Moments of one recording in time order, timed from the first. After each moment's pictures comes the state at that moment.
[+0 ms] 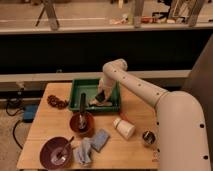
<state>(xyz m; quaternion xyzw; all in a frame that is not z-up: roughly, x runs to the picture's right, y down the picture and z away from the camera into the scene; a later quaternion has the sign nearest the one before) -0.012 0.023 0.922 -0.17 -0.24 -0.35 0.89</state>
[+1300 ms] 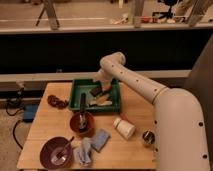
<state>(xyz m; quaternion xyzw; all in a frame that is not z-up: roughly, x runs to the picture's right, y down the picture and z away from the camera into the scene) -0.034 -0.042 0.908 -0.10 -0.23 -0.35 0.90</state>
